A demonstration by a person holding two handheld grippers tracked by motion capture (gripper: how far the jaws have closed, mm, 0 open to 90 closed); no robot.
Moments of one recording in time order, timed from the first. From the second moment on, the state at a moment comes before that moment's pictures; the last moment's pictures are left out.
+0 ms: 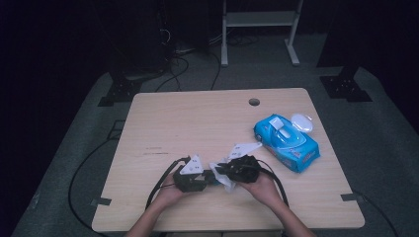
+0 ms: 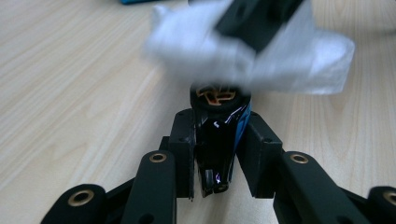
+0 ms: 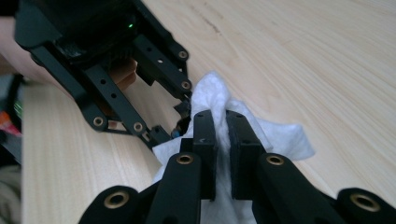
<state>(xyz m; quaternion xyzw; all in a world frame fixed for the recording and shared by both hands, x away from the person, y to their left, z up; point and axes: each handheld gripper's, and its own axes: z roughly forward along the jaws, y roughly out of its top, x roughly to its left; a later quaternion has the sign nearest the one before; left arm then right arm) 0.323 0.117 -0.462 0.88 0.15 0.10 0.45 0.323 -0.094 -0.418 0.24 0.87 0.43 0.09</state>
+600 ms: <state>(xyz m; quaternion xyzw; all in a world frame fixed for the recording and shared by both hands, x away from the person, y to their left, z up) 0.322 0.117 -0.461 0.88 0.16 0.09 0.45 0.316 -0.083 -0.419 0.23 0.87 0.43 0.10</state>
